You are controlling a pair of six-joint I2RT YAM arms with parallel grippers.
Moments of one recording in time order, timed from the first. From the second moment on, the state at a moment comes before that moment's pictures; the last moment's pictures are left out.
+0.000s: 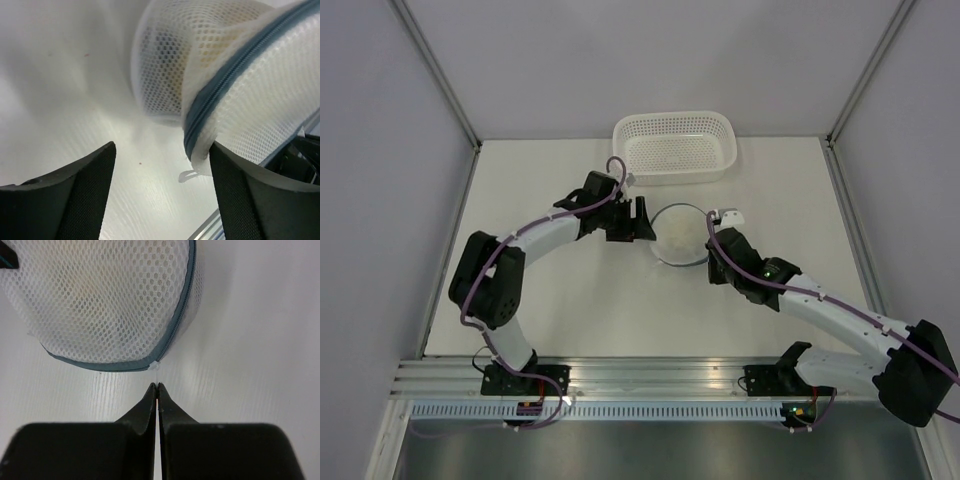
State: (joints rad) left arm -0.49 1.78 1.20 -0.25 0.46 -0.44; right arm 0.74 1.11 0.74 -0.44 0.35 0.48
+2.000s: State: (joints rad) left arm -0.63 1.35 0.64 0.27 0.19 -1.11; right arm 0.81 1.19 0.78 -0.39 0.00 0.50
